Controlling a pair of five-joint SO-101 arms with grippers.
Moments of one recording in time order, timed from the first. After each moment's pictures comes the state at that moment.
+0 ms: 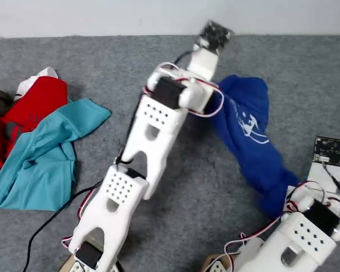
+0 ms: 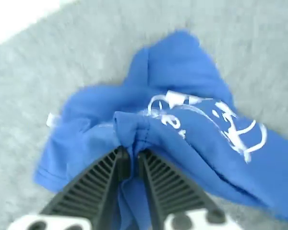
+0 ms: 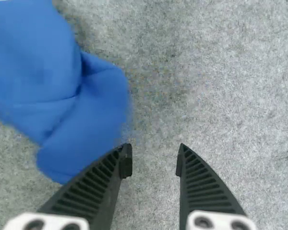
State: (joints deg) left arm 28.0 54.8 -92.6 99.4 3.6; right arm 40.7 -59.1 60.9 65.8 27.0
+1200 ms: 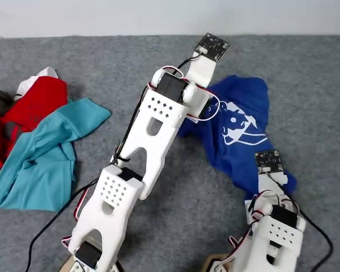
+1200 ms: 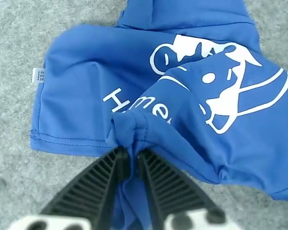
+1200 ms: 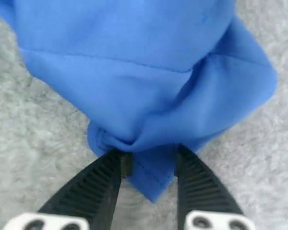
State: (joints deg) left arm 27.7 51.0 -72.7 99.4 3.6; right arm 23.0 -59.9 84.8 52.0 31.1
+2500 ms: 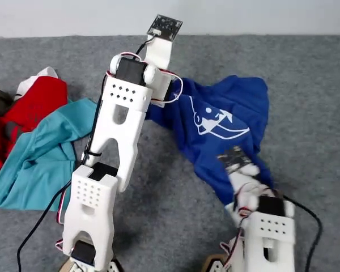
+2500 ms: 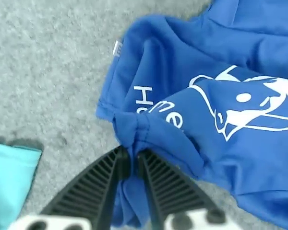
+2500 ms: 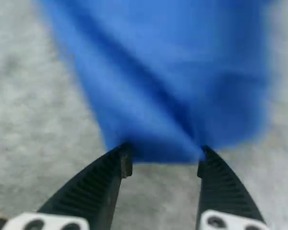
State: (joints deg) left arm 16.2 39.9 -60.1 99.4 3.6; right arm 4.2 -59.8 77.7 64.9 36.9
